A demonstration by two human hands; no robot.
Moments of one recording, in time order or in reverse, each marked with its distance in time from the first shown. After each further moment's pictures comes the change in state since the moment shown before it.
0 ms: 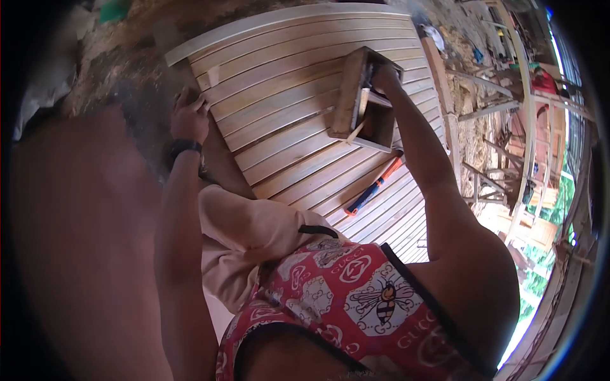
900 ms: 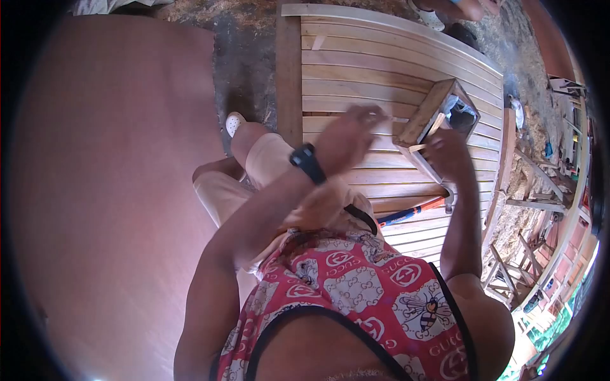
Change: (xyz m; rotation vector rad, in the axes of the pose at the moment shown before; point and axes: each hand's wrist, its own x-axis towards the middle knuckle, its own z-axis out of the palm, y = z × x) left_hand -0.096 0.209 -0.098 -0.635 0.002 0.262; right_hand -0.181 -0.099 -0.164 0.590 -0.116 -0.266
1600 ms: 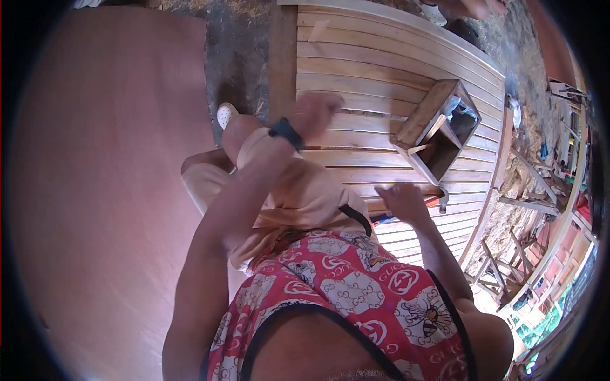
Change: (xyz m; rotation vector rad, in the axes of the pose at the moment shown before) left_hand -0.008 -0.114 0.019 -0.022 0.005 -0.212; right_hand -0.071 0.042 0.117 -0.432 -0.369 -0.495
